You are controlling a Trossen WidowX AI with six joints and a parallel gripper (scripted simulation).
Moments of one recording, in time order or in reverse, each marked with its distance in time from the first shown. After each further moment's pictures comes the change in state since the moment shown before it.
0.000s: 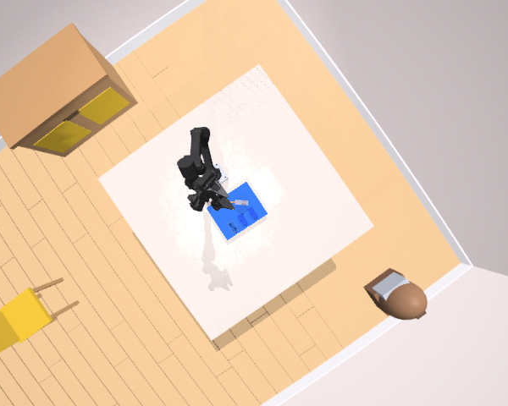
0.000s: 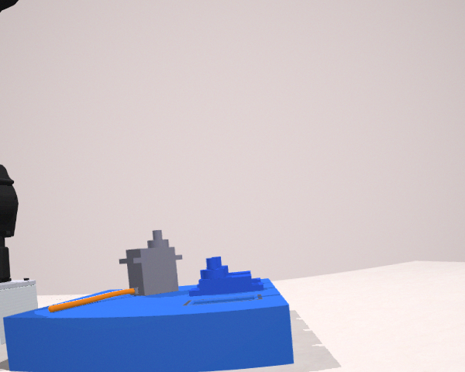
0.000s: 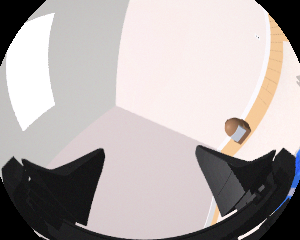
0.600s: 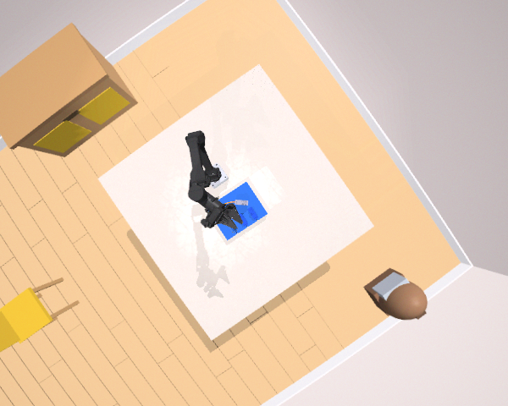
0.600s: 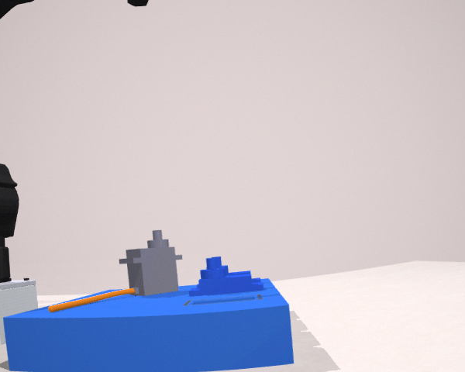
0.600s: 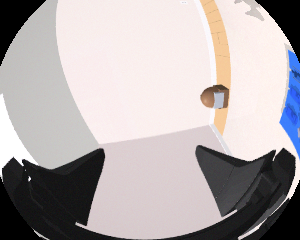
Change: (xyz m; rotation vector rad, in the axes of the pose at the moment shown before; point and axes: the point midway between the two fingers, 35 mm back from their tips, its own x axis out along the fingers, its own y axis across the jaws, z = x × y) arm 0.024 -0.114 0.023 0.512 -0.126 -0.272
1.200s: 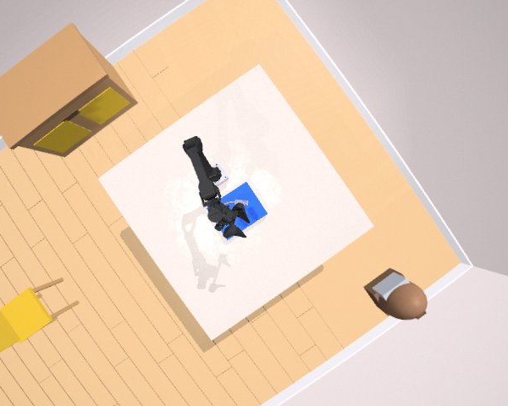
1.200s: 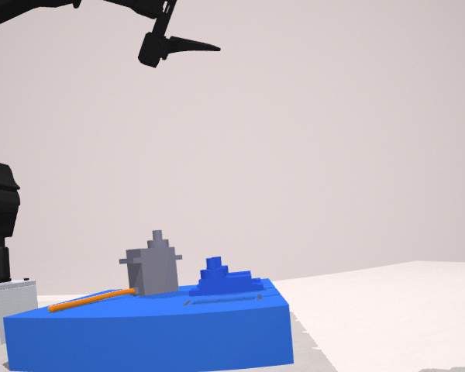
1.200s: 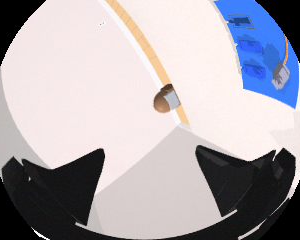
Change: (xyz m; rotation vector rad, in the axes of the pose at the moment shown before) arm 0.030 -0.125 0.036 0.419 -0.210 -0.393
